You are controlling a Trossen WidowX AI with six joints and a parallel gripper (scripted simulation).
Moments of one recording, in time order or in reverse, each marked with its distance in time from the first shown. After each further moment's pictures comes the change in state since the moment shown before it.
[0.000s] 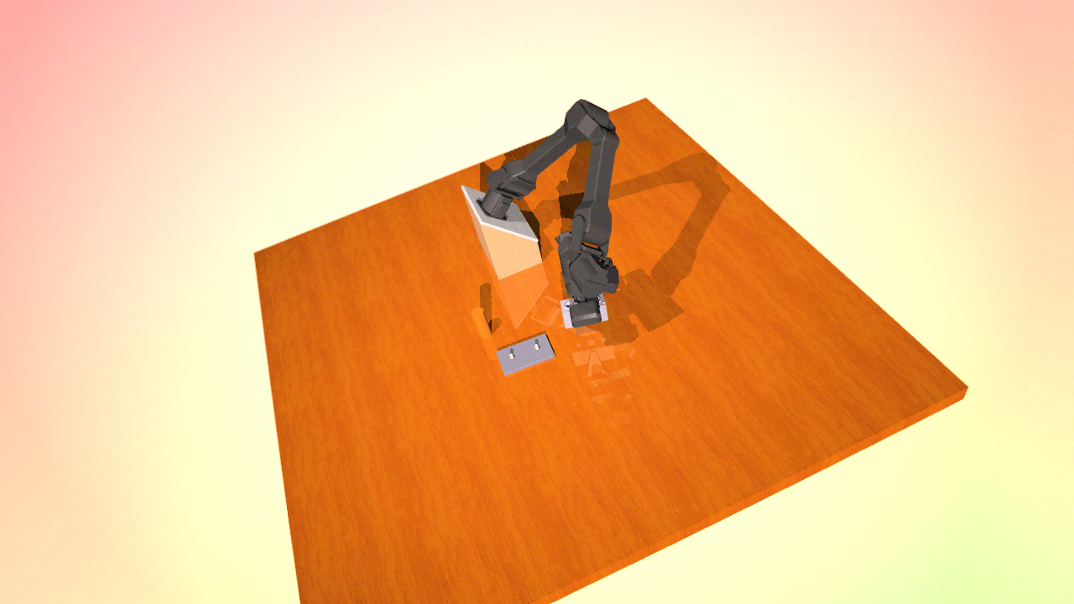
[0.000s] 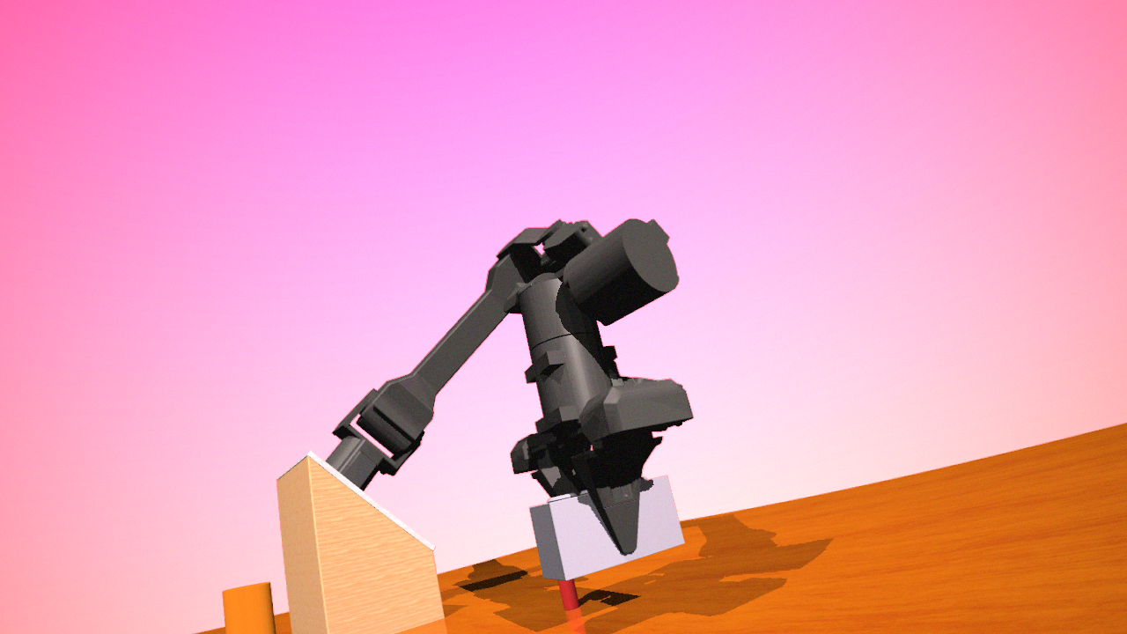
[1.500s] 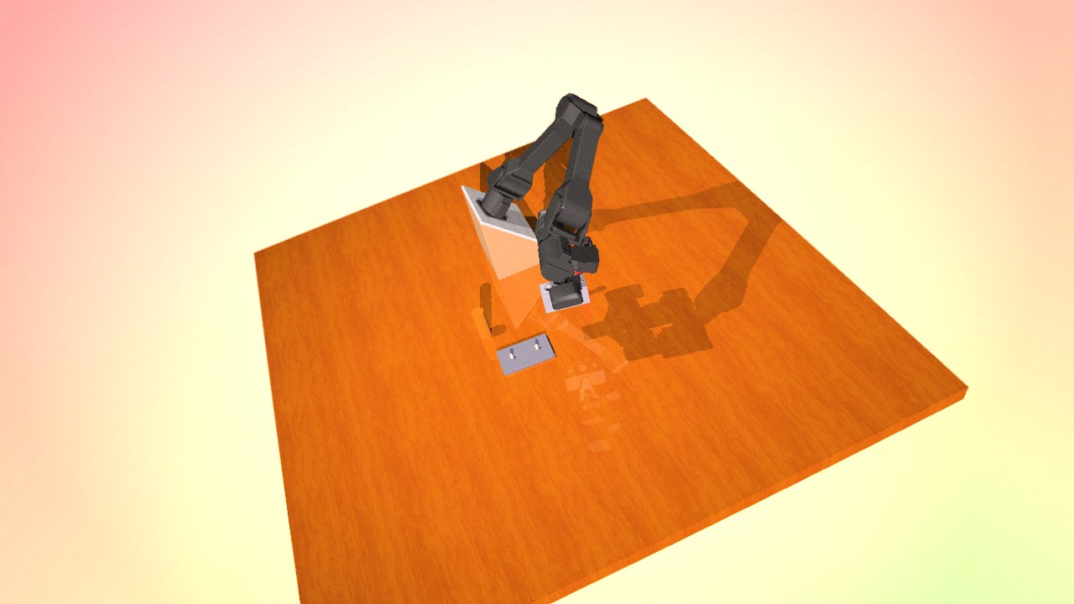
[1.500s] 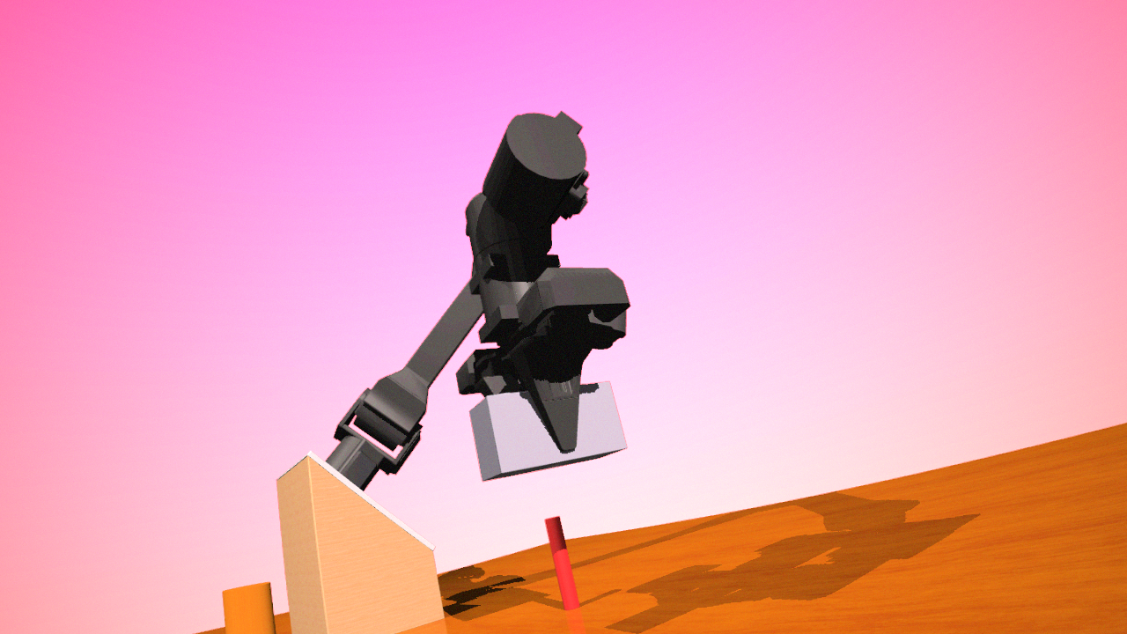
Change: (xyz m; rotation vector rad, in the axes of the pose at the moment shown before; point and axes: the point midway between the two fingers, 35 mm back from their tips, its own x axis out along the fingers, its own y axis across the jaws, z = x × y) arm -0.074 -0.010 -0.034 -0.051 -0.006 -0.006
